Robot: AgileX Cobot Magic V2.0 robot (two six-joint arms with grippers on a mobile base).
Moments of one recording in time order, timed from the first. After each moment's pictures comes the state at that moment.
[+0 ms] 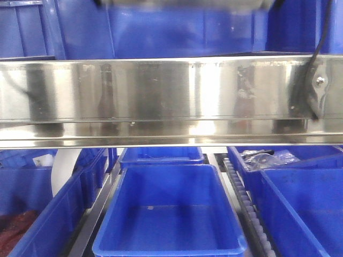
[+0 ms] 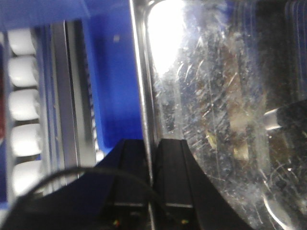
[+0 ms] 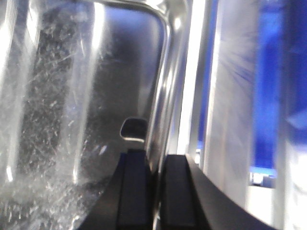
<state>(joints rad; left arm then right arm) -0.51 1.87 -2.11 0.06 1.26 -0.28 0.36 1.73 -1.88 -0.04 1.23 0.30</state>
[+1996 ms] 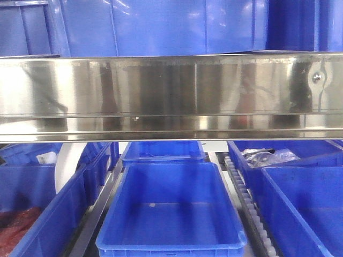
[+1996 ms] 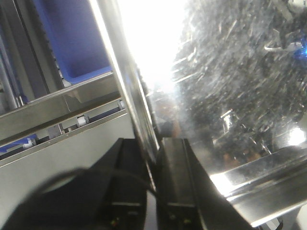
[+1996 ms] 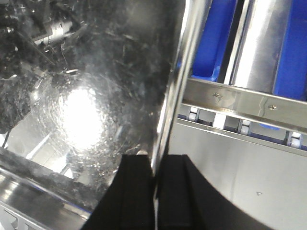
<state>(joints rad) -0.82 1.33 -1.51 0.06 1.25 -0.35 0.52 1.09 -1.35 0.04 1.26 0.36</state>
